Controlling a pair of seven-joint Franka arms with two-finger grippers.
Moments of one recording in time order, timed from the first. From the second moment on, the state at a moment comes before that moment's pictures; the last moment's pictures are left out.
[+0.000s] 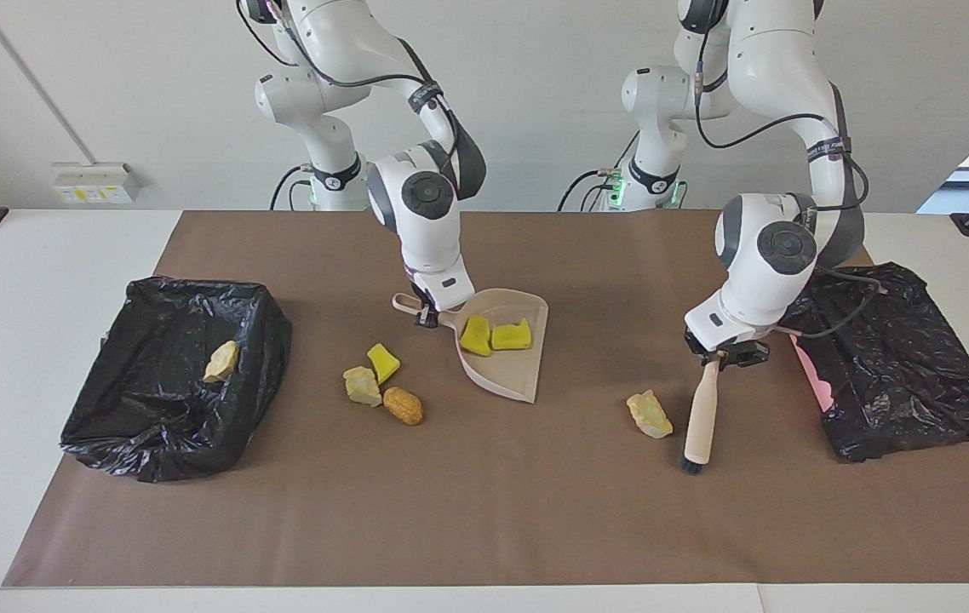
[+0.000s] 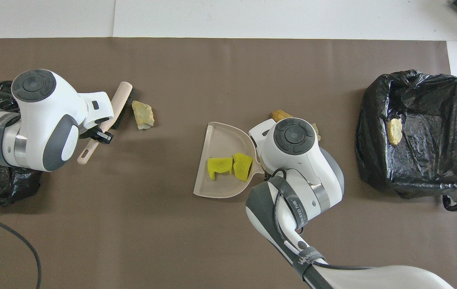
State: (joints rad) left arm -0.13 0.28 -0.06 -1.89 0.13 2.08 0.26; right arm 0.47 0.25 0.01 -1.95 0.01 2.08 -0.81
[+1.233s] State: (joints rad) left arm -0.51 0.18 -0.08 -2.02 -0.14 2.26 -0.28; right arm 0.47 0.25 0.01 -1.95 0.01 2.08 -0.80
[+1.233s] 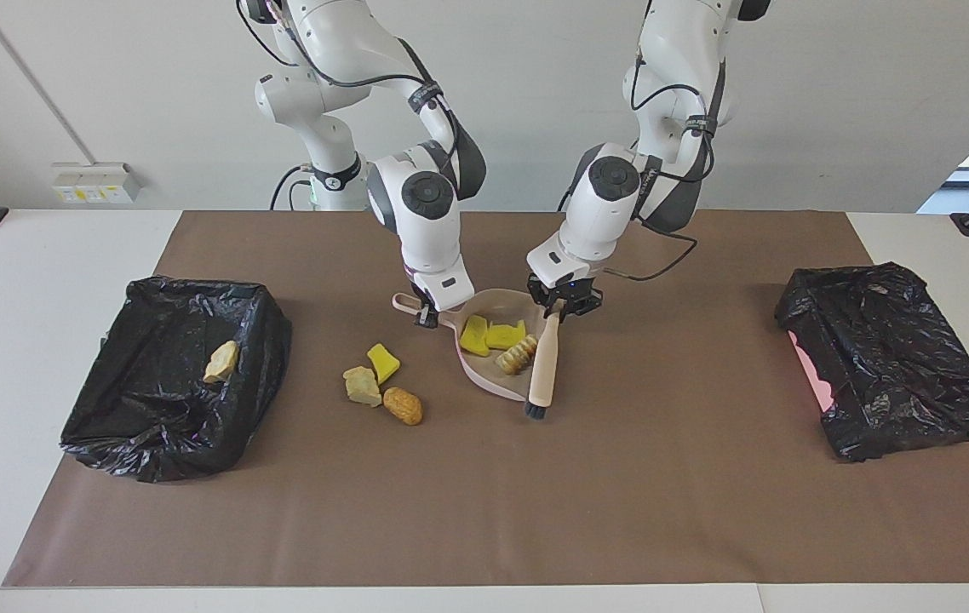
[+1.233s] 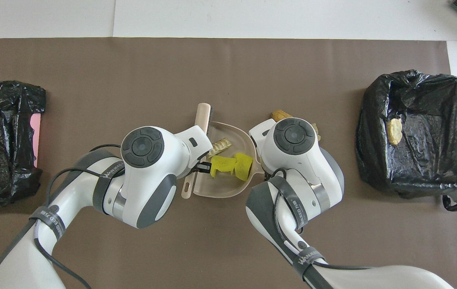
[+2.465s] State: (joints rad) left arm -0.54 0.18 -0.07 -2.02 -0.14 2.15 -0.39; right arm 0.47 0.25 0.01 -1.95 0.01 2.08 -0.80
